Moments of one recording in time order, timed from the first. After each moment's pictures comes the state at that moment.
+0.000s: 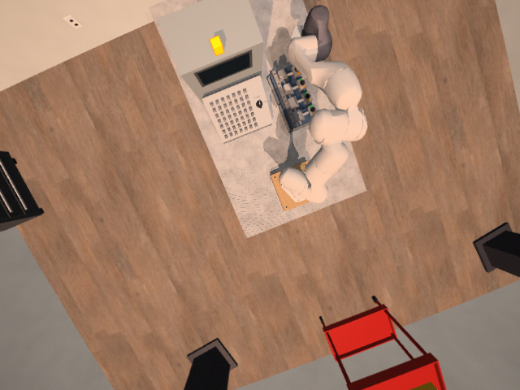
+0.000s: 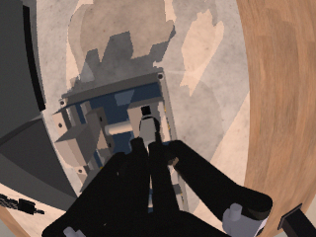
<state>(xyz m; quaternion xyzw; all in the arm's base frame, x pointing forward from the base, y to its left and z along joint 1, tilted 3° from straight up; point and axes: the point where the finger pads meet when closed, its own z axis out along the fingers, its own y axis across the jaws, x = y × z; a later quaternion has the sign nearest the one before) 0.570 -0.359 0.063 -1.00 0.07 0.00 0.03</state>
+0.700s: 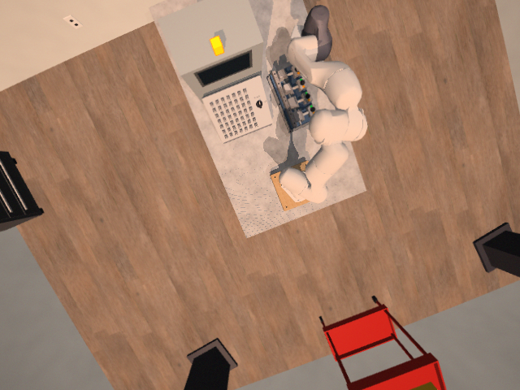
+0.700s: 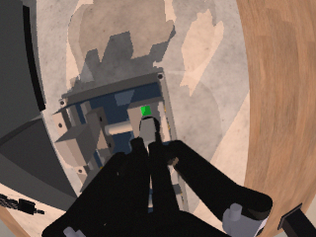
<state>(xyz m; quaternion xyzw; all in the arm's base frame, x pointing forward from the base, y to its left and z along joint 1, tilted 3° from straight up) 0.570 -0.359 0.063 -1.00 0.07 0.00 0.03</state>
